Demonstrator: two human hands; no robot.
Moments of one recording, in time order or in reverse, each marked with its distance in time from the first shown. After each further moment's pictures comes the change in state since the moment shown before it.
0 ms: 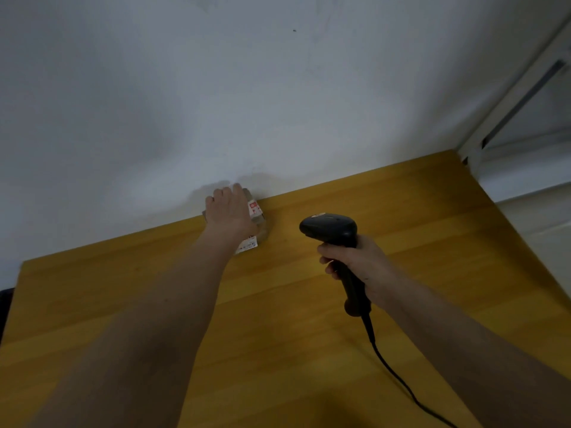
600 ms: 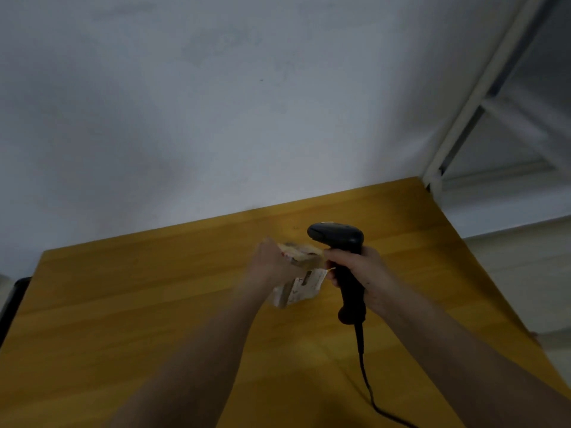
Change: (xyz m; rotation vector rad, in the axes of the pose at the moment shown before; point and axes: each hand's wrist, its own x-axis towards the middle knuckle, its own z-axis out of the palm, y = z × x) left_hand -0.137 0.119 0.005 -0.594 -0.243 -0.132; right_hand -0.078 0.000 -0.078 0.168 -0.036 -0.058
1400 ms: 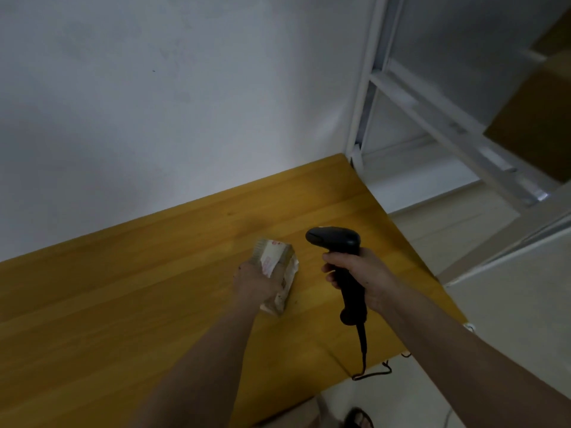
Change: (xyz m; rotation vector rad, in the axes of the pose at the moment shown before) left_hand -0.071 0.055 0.126 -0.211 -0.066 -0.155; right_hand -0.082 0.023 -0.145 0.011 0.152 0.046
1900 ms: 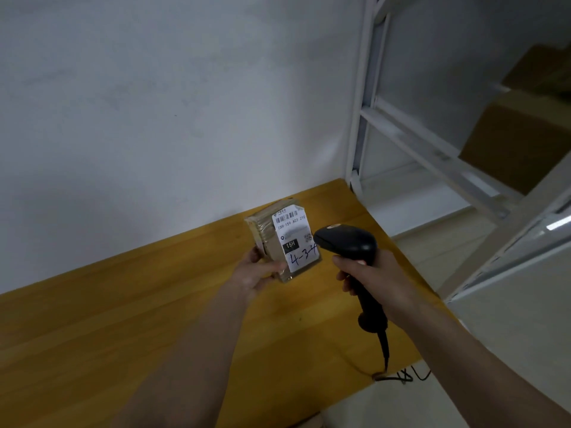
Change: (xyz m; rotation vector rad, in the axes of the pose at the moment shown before) left_hand -0.041 0.038 -0.057 -0.962 -0.374 0.170; right_hand -0.057 -0.023 -0.014 -0.213 -0.013 -0.350
